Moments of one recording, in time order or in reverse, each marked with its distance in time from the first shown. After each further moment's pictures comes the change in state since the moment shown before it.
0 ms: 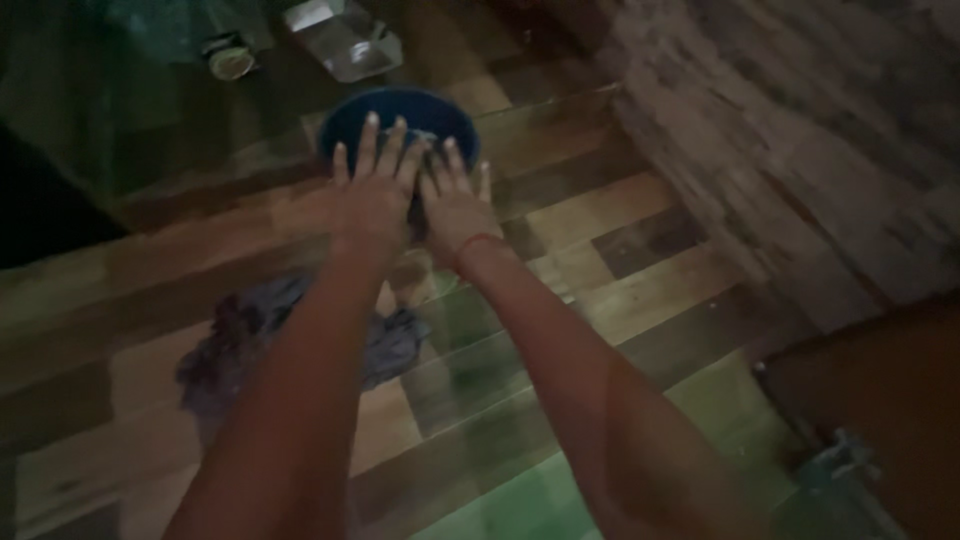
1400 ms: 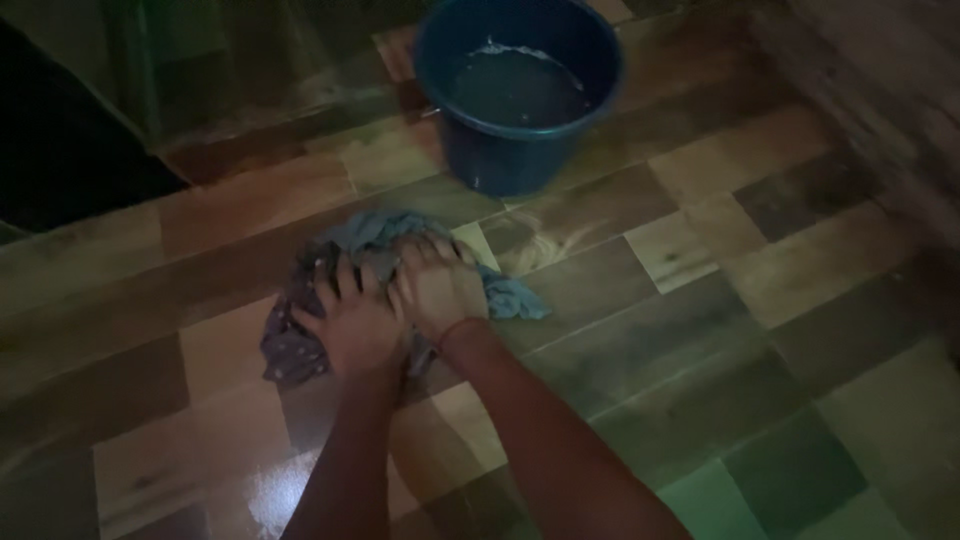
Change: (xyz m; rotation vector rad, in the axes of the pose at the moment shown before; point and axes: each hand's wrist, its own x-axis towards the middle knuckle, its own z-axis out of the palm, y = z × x) left_hand -0.214 -0.088 0.126 -0.158 -0.127 -0.555; right_hand -0.019 -0.172 0.193 0.396 0.357 -0.125
